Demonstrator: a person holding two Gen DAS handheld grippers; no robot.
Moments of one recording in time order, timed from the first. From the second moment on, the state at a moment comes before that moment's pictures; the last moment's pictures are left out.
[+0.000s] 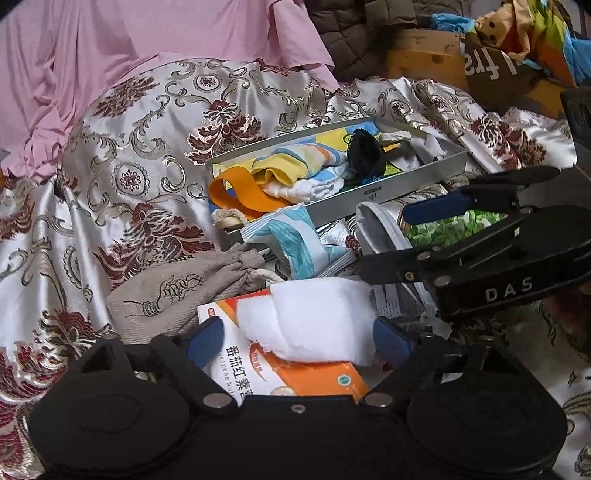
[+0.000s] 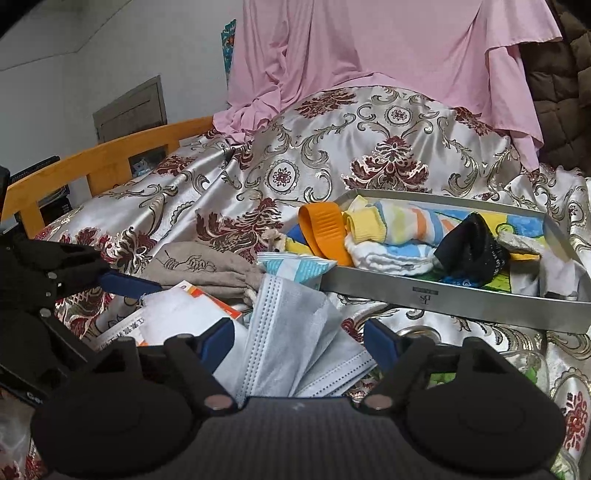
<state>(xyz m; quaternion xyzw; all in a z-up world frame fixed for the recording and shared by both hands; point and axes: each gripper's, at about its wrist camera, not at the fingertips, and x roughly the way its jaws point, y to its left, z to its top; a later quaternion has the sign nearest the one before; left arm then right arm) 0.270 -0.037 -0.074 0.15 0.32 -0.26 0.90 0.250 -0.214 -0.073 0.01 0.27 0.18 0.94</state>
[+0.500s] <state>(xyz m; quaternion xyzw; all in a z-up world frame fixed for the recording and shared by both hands) 0.266 -0.043 -0.073 0.13 0.32 -0.28 0.90 0.252 -0.206 -0.075 0.00 0.30 0.18 0.94</state>
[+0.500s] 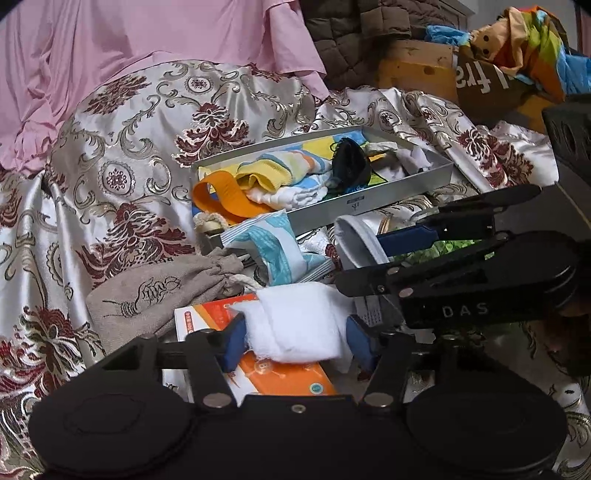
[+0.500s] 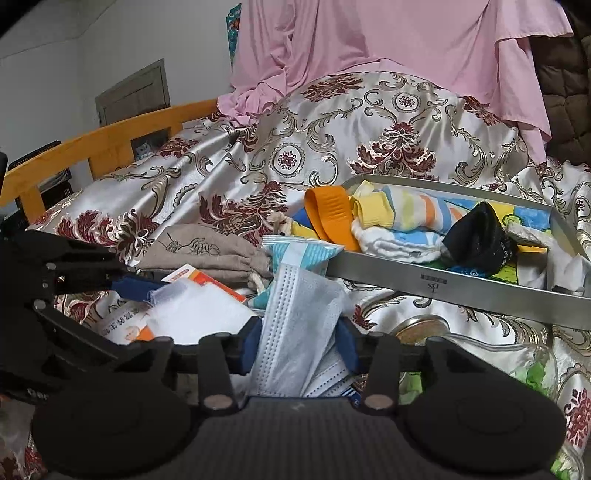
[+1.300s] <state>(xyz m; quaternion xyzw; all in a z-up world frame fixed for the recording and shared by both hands) 0.255 -0.048 -0.066 0.12 0.31 -0.27 0.90 0.246 -0.209 -0.066 -0.01 0.28 0.17 0.94</state>
